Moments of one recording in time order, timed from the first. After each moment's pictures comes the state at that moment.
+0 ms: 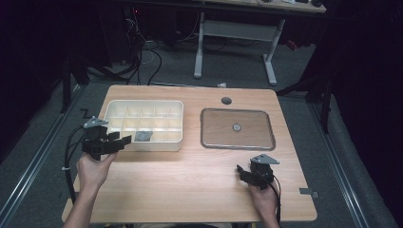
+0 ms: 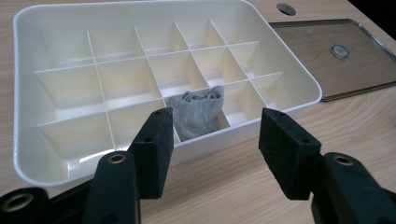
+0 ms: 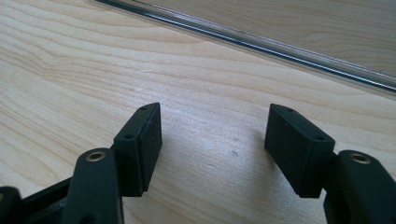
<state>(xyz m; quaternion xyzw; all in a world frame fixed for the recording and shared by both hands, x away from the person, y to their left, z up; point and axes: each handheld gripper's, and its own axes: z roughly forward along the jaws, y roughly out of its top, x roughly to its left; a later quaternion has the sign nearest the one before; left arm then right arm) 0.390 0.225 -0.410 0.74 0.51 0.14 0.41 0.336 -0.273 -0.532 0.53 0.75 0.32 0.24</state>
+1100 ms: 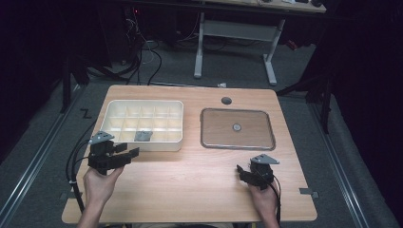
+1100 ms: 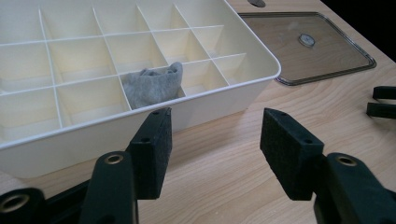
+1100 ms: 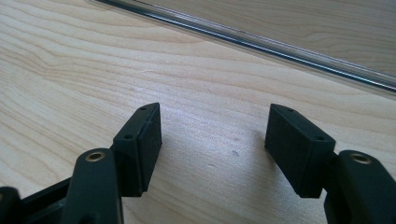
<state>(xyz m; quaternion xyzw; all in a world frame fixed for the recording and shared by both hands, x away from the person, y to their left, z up) 0.357 0.207 -0.426 0.75 0.49 0.12 0.43 0.336 -0.273 -0.532 0.53 0.75 0.32 0.24</state>
